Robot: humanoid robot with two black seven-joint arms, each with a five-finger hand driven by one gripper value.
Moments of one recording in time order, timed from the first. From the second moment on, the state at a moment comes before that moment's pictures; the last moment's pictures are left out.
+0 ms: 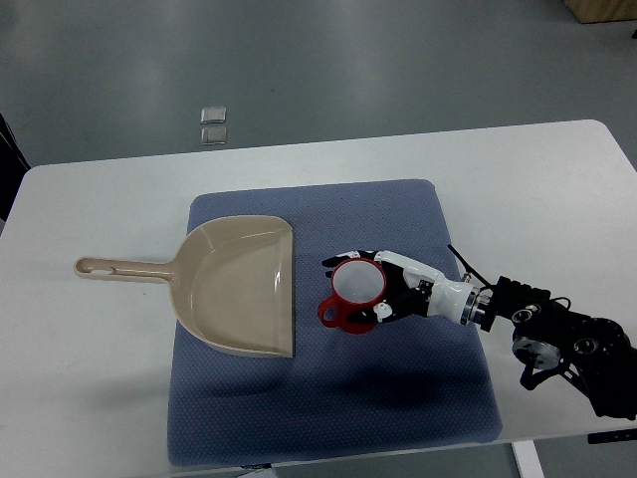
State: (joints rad) left arm 0.03 0.00 -0.07 -0.15 0.08 -0.03 0.09; right arm 0.57 -0.20 0.45 0.75 -0.80 0.54 0.61
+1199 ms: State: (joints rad) left arm 0.03 0.00 -0.07 -0.15 0.08 -0.03 0.09; right arm 0.57 -0.13 0.45 0.77 -0.84 0.51 0.61
